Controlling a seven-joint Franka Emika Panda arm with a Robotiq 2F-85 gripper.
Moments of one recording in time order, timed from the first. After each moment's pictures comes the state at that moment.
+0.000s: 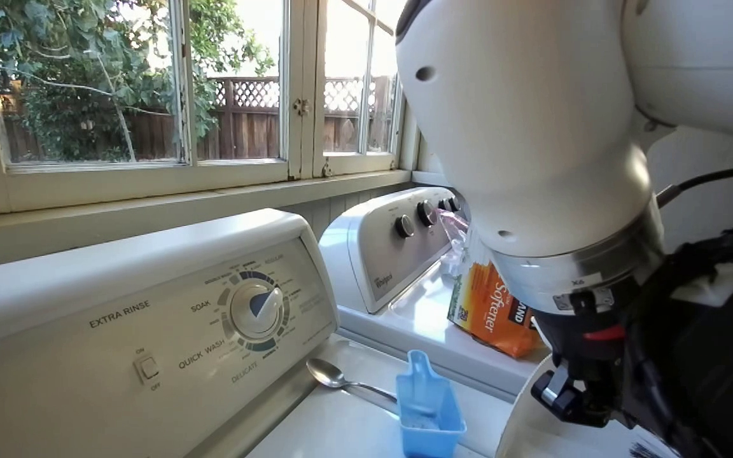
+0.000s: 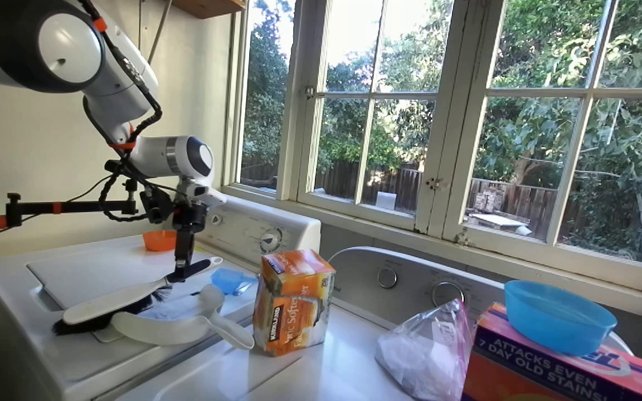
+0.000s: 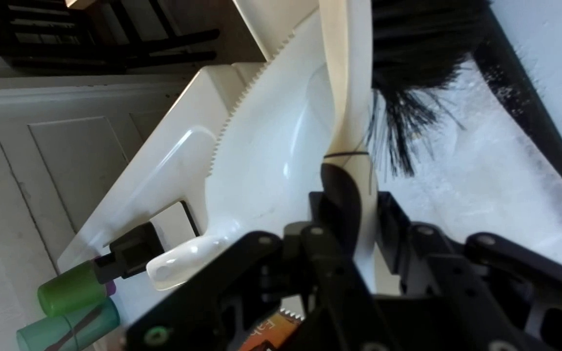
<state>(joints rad) 0.76 0.59 0.15 -1.55 -0.36 1.49 1.23</state>
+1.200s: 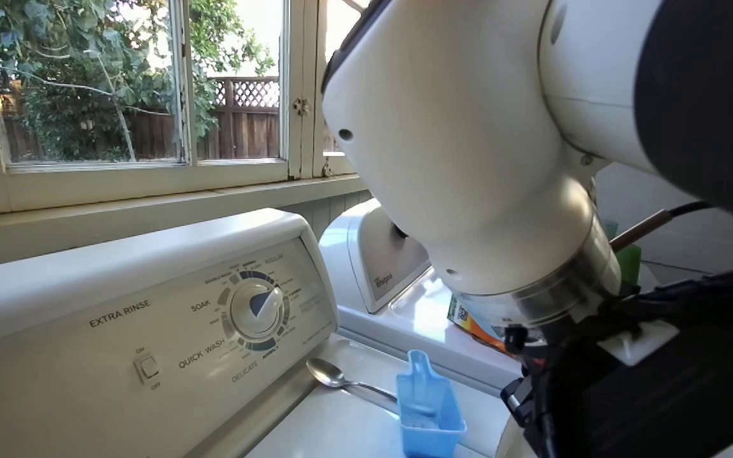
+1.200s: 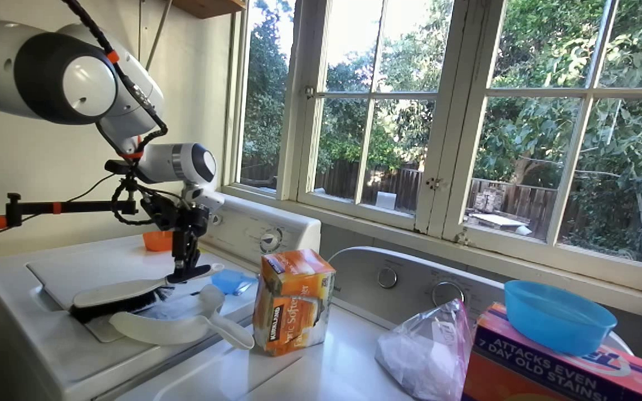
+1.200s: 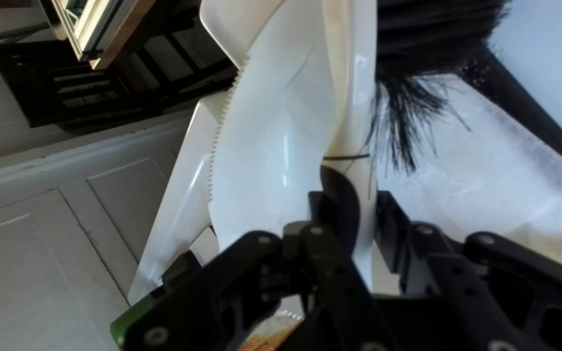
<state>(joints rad) 0.79 0.72 0.13 -1.37 -0.35 1.37 1.45</state>
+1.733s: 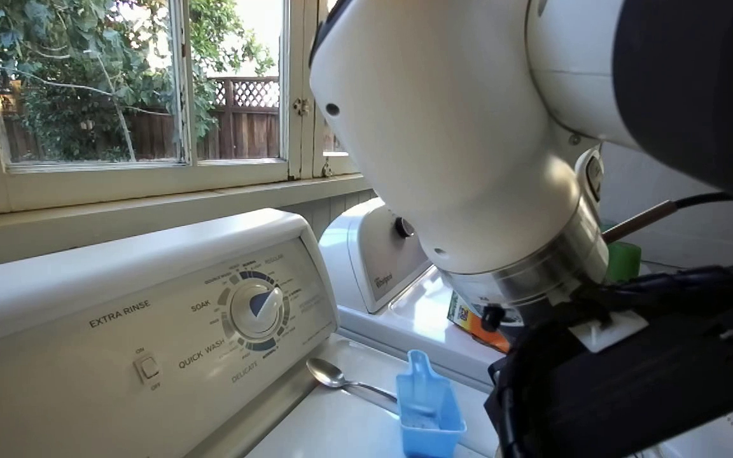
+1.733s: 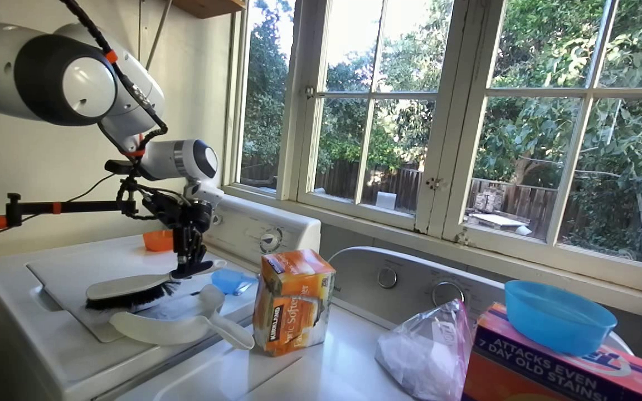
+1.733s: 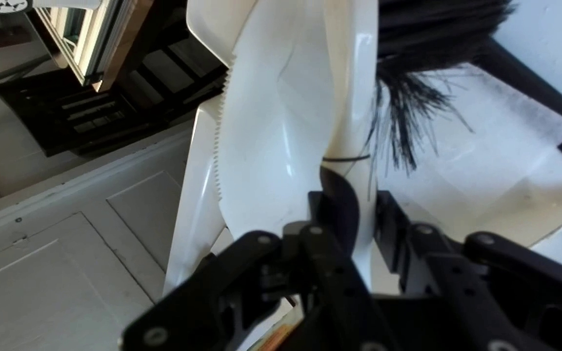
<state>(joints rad) 0.81 0.72 0.11 -1.33 -0.35 1.35 1.57</state>
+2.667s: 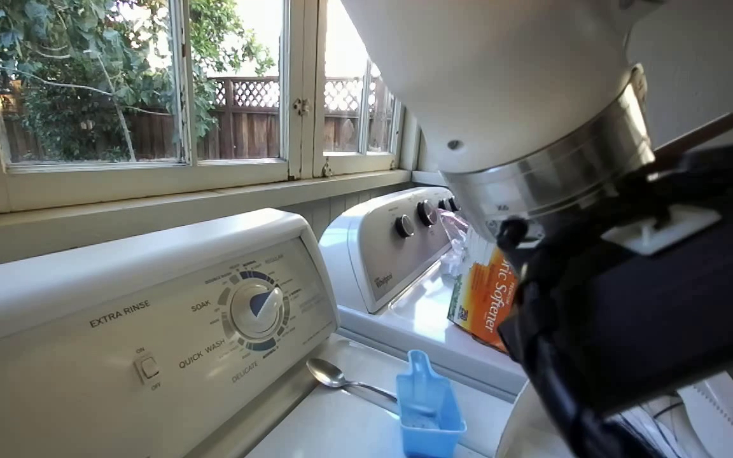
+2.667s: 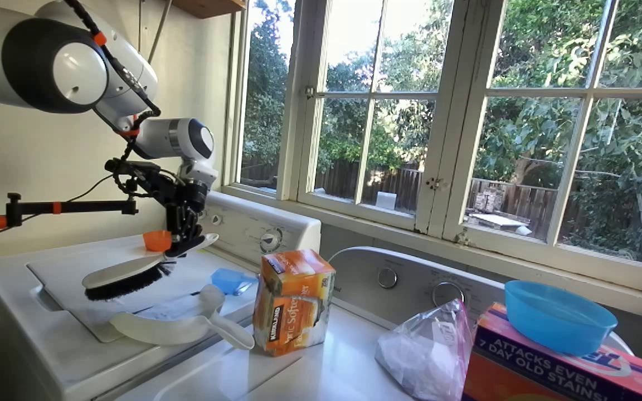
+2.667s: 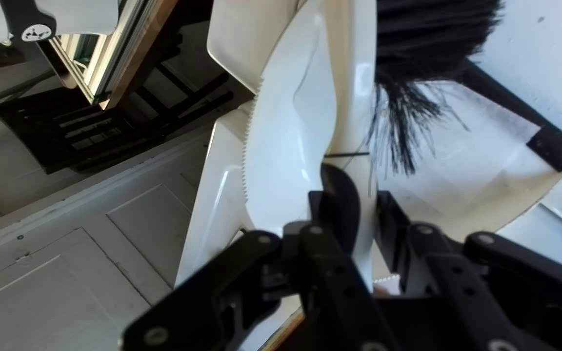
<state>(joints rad) 0.82 0.67 0.13 -1.29 -0.31 1.29 1.60</state>
